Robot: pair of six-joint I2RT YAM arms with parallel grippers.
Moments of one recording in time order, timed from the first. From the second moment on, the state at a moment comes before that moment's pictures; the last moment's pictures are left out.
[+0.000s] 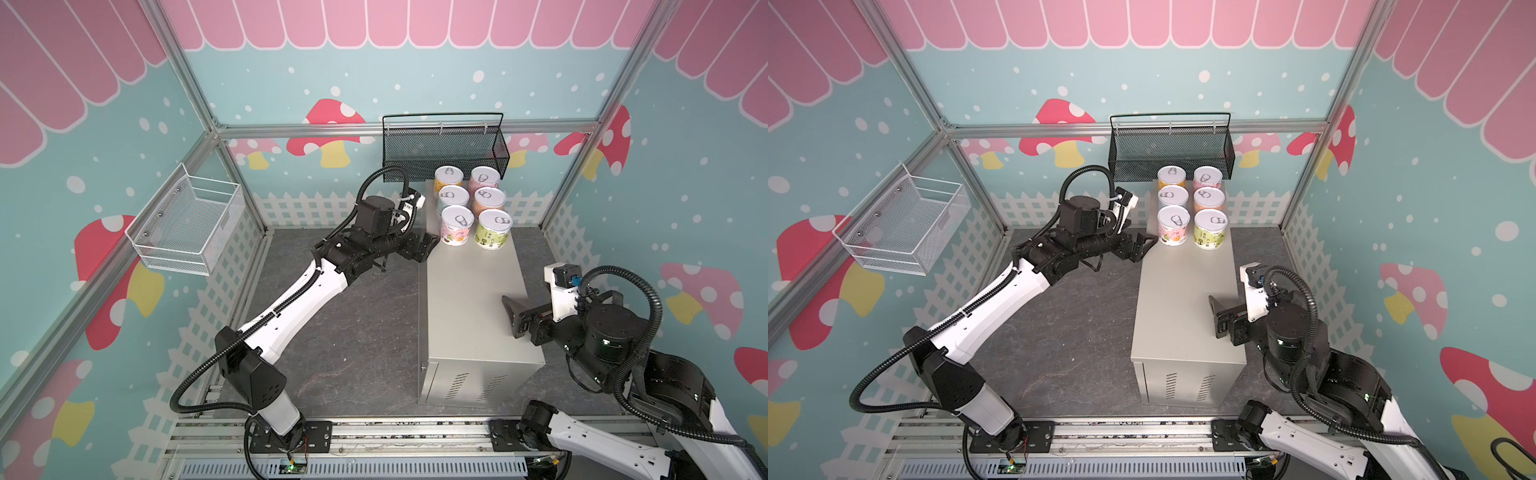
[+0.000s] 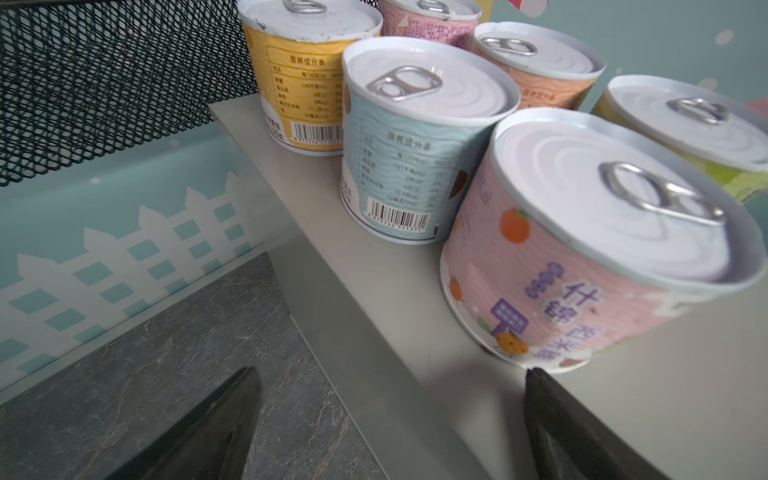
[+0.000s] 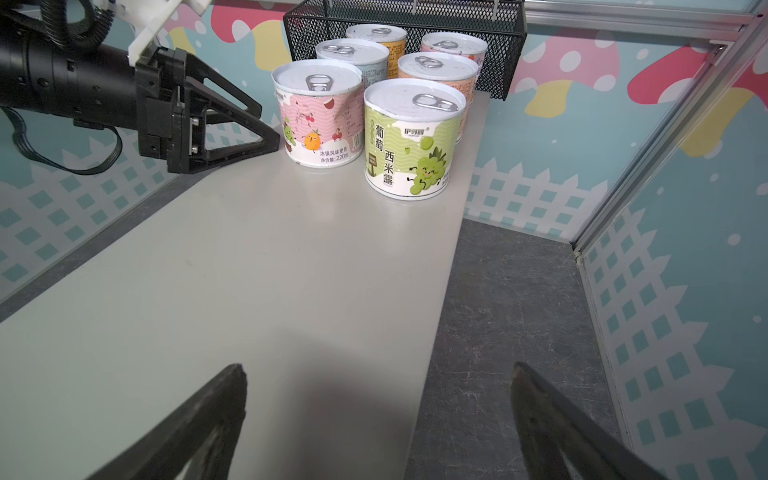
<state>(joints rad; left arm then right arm) -0.63 1.66 1.76 -0.48 0.16 -0.05 0.90 0.67 1.30 -0.98 0.57 0.16</state>
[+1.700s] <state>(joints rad) -0.59 1.46 1.61 -0.61 0.09 -0.08 0.90 0.86 1.40 -0.94 0.57 0.11</state>
